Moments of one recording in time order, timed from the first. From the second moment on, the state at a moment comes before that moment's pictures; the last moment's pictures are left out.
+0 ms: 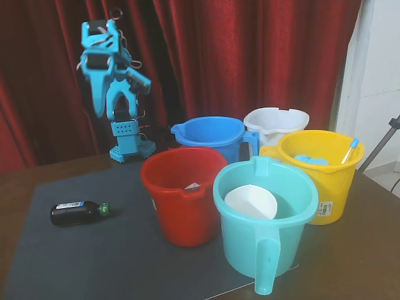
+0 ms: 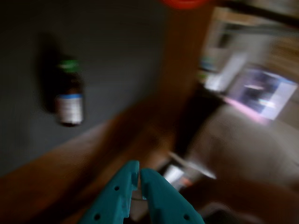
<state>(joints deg) 12.3 132.7 108.0 80.0 -14.9</state>
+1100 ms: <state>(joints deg) 22.6 109.8 113.6 62.8 -21.5</state>
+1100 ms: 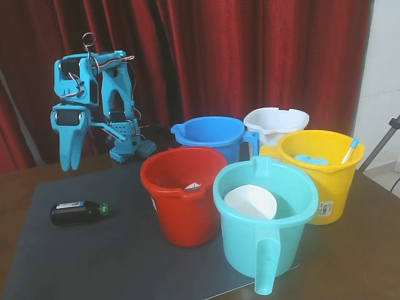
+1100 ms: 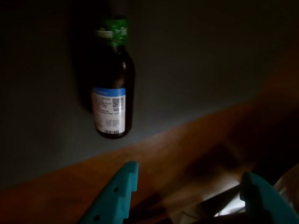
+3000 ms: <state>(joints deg) 26.4 98.4 118.7 59.6 -29.4</state>
